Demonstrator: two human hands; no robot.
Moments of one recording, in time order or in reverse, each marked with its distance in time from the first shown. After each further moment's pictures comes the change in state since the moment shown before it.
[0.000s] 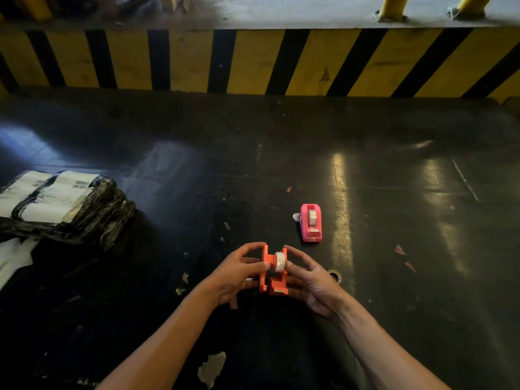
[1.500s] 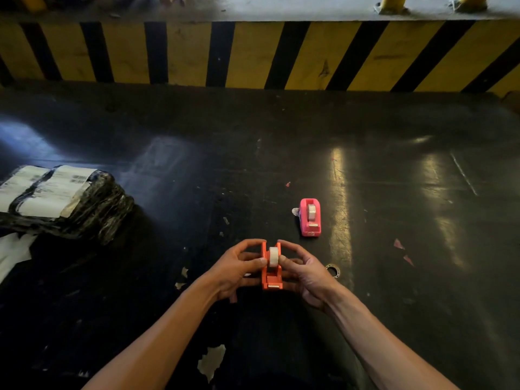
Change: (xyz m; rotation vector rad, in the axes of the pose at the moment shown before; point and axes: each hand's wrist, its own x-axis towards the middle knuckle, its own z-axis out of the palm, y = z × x) left_hand -0.003 -0.003 -0.001 -0.033 -0.005 0.015; right_hand 0.005 0.001 0.009 -0.062 0.008 -0.016
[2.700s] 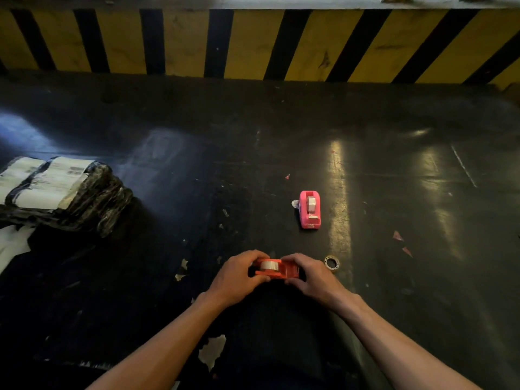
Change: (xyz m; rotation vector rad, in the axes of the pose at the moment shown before) left_hand 0.014 -0.053 -0.005 0.977 0.179 0.489; right_hand -0.001 0.022 -0.035 -1.338 0.041 -0.465
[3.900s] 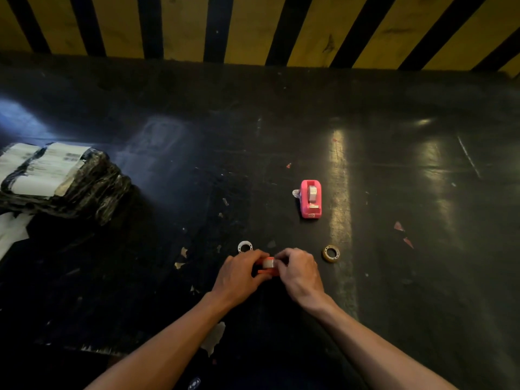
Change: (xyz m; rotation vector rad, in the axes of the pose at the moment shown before) left_hand -0.016 0.003 0.022 0.112 0.085 -0.036; right_hand 0.004 -0.055 0.029 -0.007 0.203 0.373
